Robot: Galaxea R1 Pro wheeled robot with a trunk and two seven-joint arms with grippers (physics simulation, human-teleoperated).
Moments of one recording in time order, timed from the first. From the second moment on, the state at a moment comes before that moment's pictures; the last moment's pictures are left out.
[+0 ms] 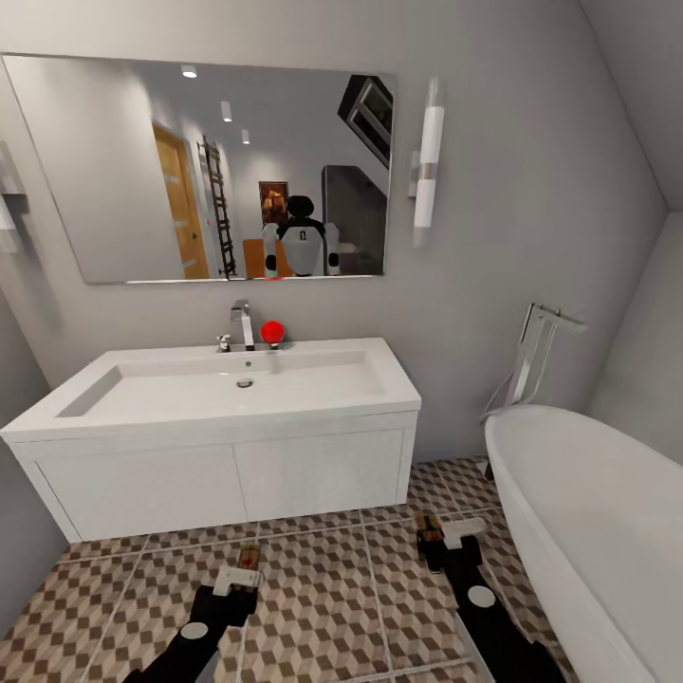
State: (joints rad) left arm -0.39 0.04 -0.29 -0.56 0.12 0.03 0.16; right arm -0.36 0.01 0.14 -0.82 0.07 0.02 -0.15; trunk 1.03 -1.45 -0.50
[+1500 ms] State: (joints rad) left arm -0.39 0.02 -0.30 -0.71 0.13 0.04 0.17; right arm -0.36 0.01 0.15 -0.92 0.07 0.02 -0.15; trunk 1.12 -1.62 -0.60
